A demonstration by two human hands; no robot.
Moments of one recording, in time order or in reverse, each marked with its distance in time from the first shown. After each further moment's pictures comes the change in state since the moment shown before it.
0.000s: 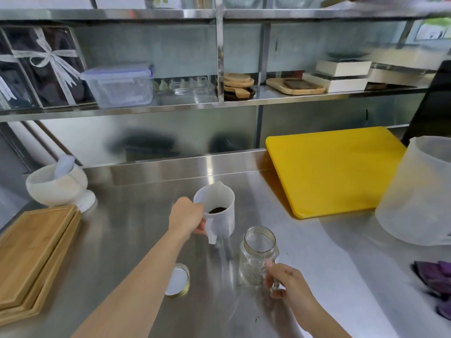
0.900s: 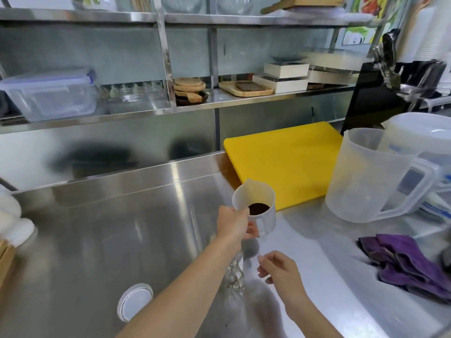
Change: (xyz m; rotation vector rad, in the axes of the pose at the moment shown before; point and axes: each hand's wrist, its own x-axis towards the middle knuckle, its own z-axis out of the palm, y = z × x) left_hand -0.056 0.052 0.145 -0.425 -0.381 -0.082; right_hand -0.020 -0.017 -0.034 -0.047 0.323 -0.181
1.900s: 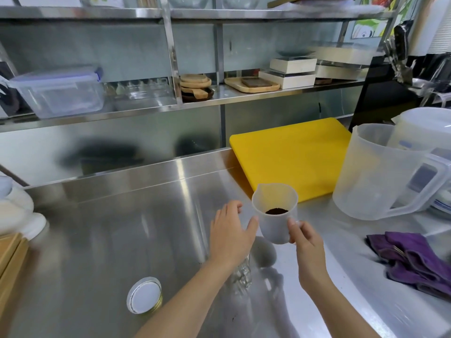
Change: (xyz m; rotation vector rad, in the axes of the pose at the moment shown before) left_hand -0.043 -0.013 -0.031 0.737 0.137 0.570; right_hand 0.010 -0.042 -0.011 0.190 0.219 -0.245
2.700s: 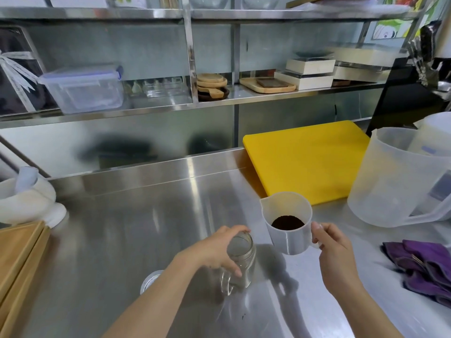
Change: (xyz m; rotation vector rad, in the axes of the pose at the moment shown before) left_hand 0.012 -0.069 -0.040 0.149 -0.762 -0.055; right_hand 0.003 -0.011 -0.017 0.059 -0.028 0.047
